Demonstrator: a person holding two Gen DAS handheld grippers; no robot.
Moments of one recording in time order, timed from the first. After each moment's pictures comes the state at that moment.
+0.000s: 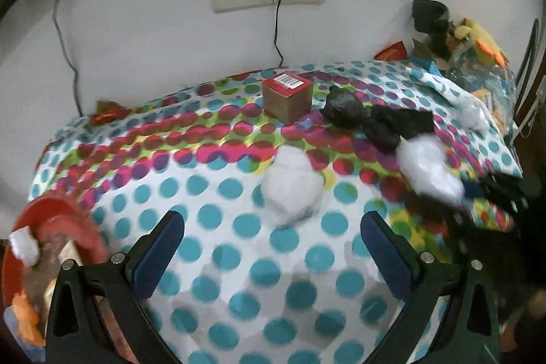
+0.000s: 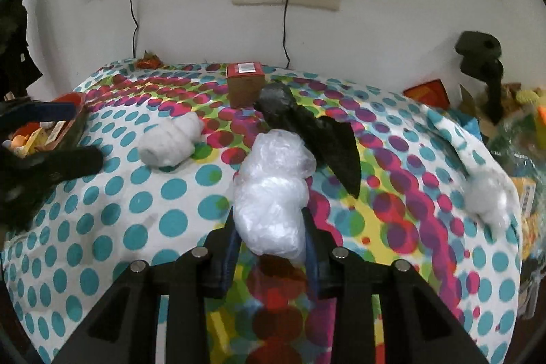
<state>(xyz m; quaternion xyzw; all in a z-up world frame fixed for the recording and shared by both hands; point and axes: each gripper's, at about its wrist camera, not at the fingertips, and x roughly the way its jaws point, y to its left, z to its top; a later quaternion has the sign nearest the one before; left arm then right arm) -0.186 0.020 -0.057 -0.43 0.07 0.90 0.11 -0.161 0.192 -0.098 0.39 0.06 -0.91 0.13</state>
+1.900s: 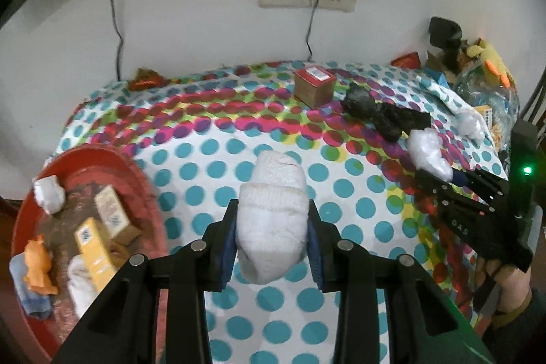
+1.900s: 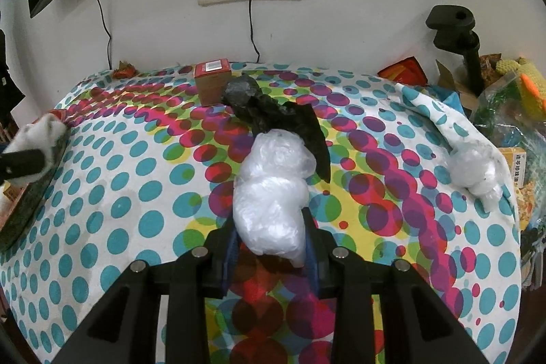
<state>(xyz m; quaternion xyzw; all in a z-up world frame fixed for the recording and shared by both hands) -0.135 -0.019 -0.023 -0.45 0.03 0.89 0.07 -0.165 0.207 -0.101 0.40 0.03 -0.91 0.09</state>
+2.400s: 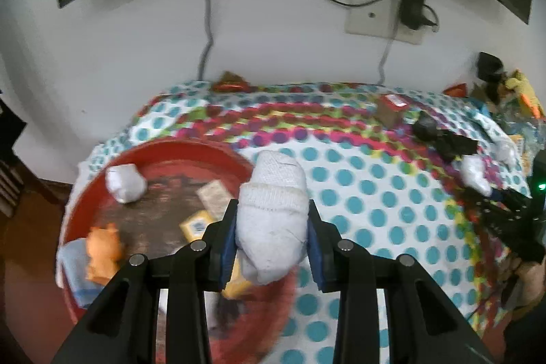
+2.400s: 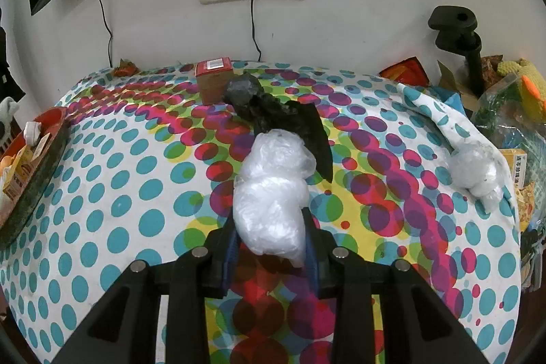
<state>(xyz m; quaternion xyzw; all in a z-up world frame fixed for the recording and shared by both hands) -0.114 -0.115 0.005 -0.43 0.02 0.90 -0.03 -0.164 0.205 -0.102 0.40 0.03 -0.91 0.09</state>
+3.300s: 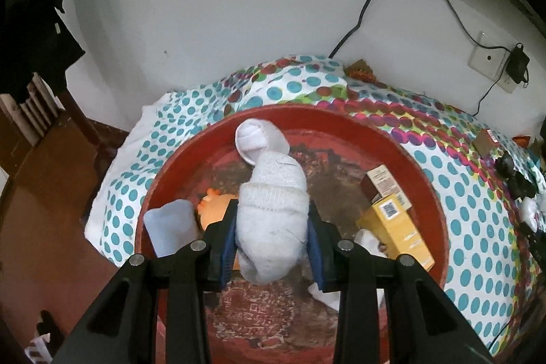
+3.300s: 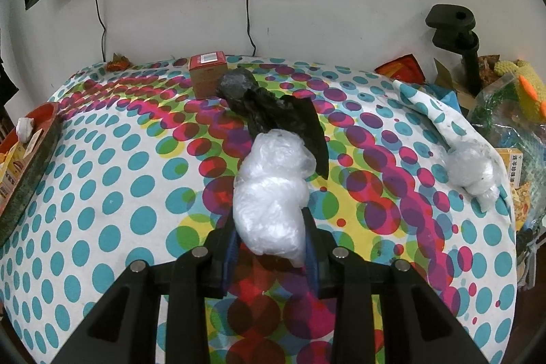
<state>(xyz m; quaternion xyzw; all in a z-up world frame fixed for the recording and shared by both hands) -0.083 -0.278 -0.017 -0.44 -0.07 0.88 -0.15 -0.168 0.203 -0.105 0.41 0.04 -0.91 0.08</state>
